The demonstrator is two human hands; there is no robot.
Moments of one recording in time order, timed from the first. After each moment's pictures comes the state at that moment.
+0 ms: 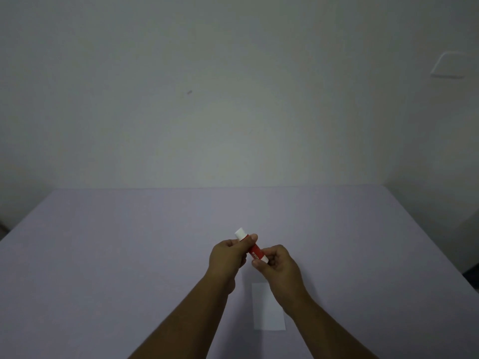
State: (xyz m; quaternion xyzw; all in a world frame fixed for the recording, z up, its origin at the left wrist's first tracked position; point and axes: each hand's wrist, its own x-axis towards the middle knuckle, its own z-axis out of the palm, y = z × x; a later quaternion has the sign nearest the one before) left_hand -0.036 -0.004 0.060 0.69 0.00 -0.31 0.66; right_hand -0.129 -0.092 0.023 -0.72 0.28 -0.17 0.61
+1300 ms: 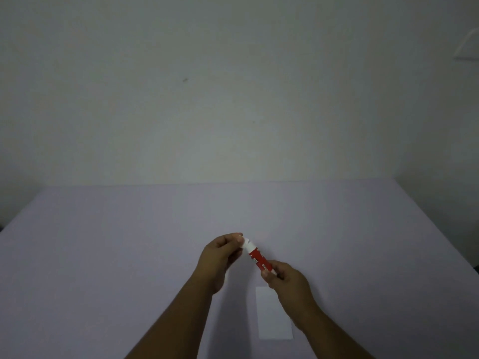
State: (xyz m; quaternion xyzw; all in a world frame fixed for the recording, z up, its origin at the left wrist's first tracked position) left_hand 0.012 0.003 0.014 0.60 -0.04 -0.34 0.72; right_hand -0.126 -0.104 -0.010 -0.72 0.33 -0.10 0.60
